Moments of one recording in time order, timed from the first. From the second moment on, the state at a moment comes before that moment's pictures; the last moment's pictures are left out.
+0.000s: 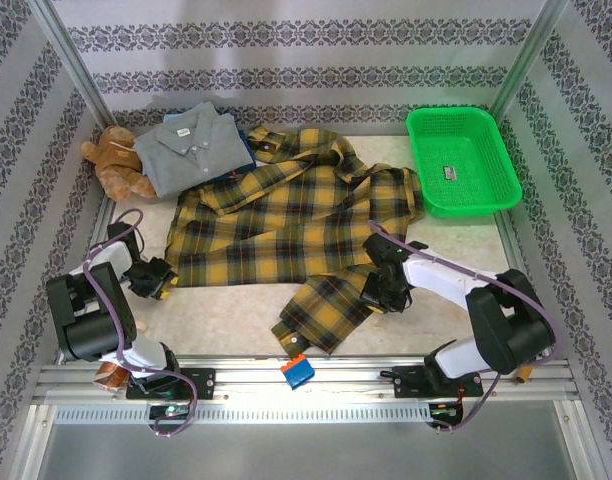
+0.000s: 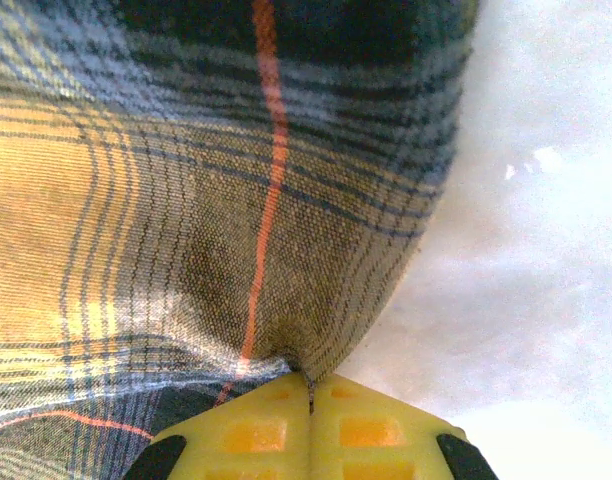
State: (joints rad) left arm 0.42 1.52 0.76 -0.73 0.28 -0.59; right arm 0.47 1.43 0.70 -0.78 -0.16 0.94
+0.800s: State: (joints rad) left arm 0.42 1.21 0.62 -0.68 0.36 -0.63; right arm 0.23 0.82 0.76 -1.33 -0.01 0.89
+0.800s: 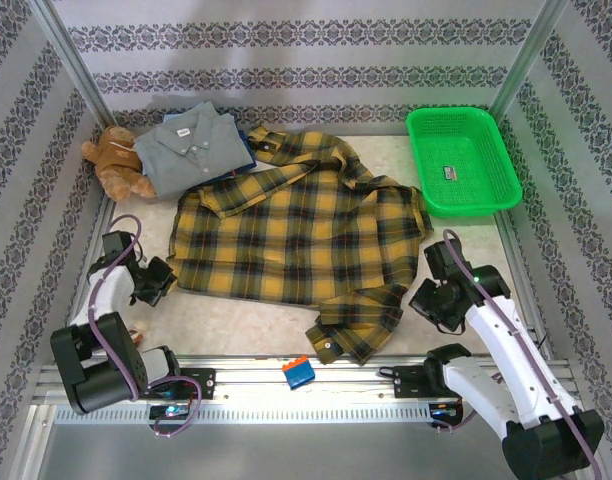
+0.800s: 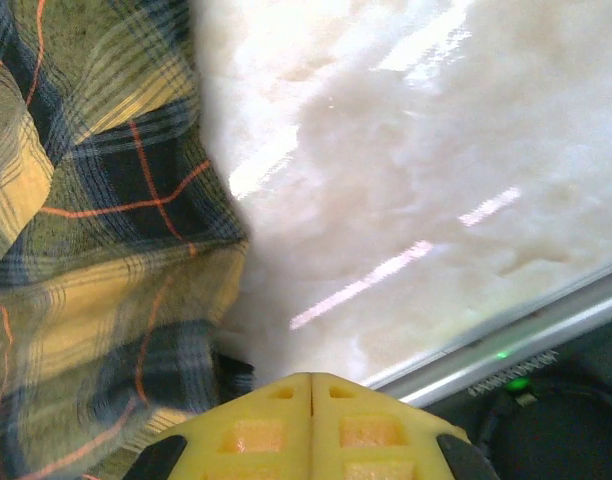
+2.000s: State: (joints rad) left arm 0.42 1.13 0.57 -0.75 0.33 -0.69; right arm 0.51 0.90 0.52 -1.03 -0.15 0.95
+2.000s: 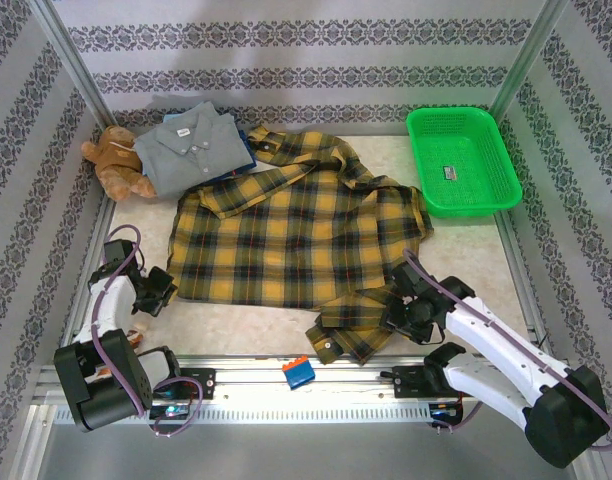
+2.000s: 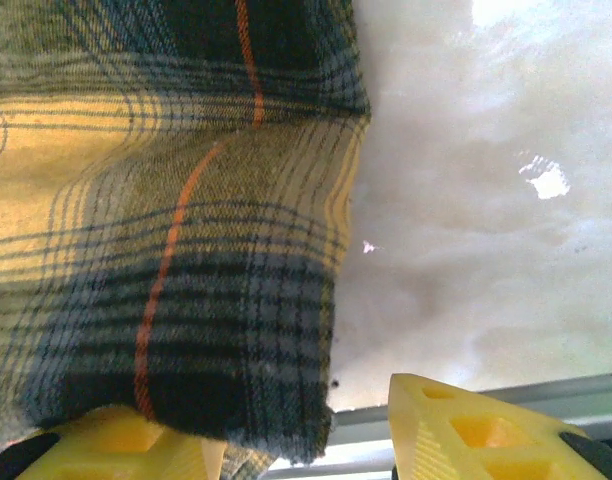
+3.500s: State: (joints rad) left arm 0.42 1.17 0.68 -0.74 0.39 -0.74; right arm 0.22 1.01 0.88 -1.05 -0.19 0.79
